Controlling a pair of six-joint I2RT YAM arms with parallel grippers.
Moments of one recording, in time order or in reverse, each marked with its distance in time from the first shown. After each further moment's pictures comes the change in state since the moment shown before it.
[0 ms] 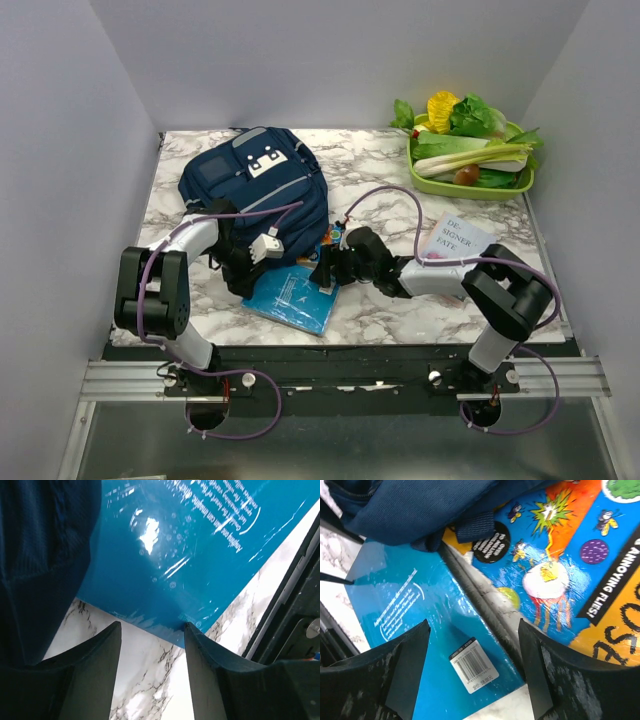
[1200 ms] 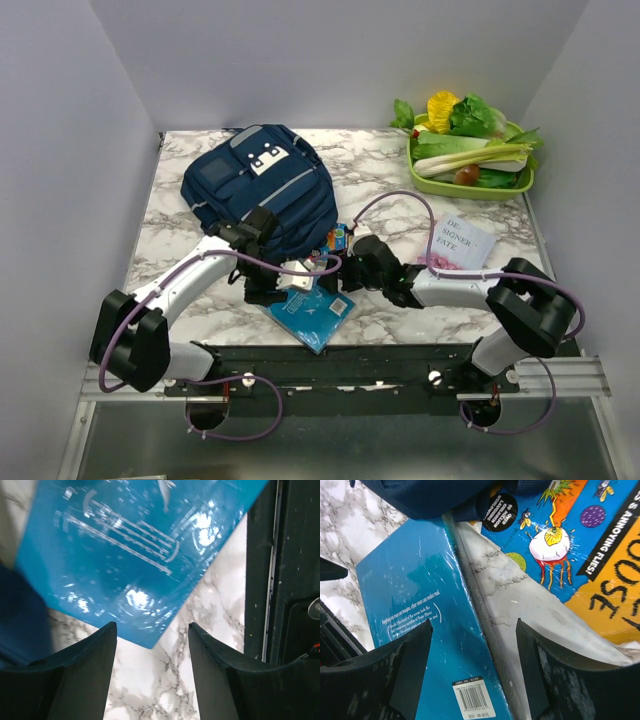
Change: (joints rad) left arm -0.398 -0.250 0.025 -0.043 -0.070 0.076; right arm 0.053 -0.158 -0.097 -0.035 0.089 0.008
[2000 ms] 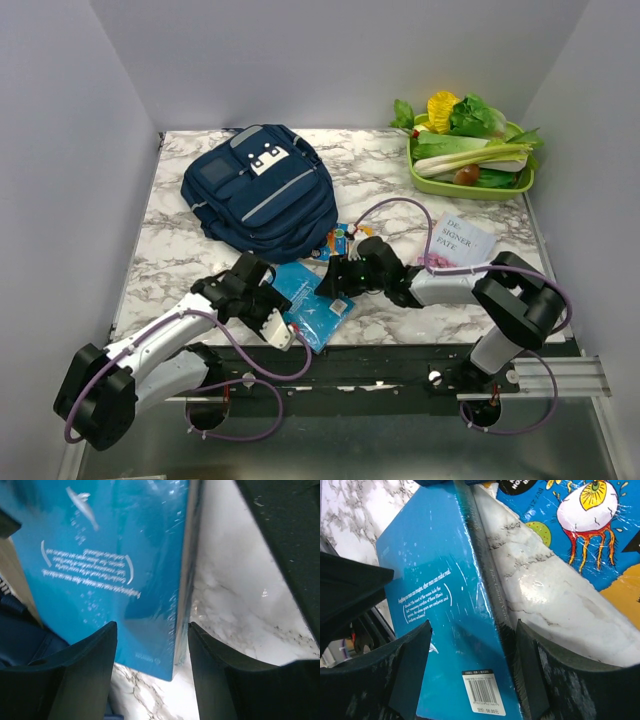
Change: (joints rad) left arm -0.086 -0.377 -0.478 0.364 -0.077 0.414; right arm -0.047 0.077 -0.033 0.099 -0.230 0.083
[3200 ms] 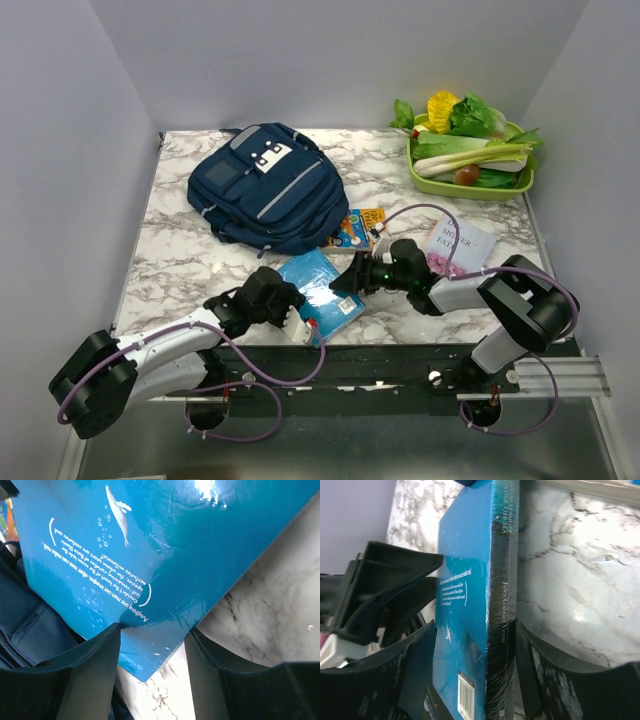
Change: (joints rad) left arm -0.207 0.040 -0.188 0.537 -0.193 -0.296; right arm -0.145 -0.021 -0.199 0.372 -0.246 0.120
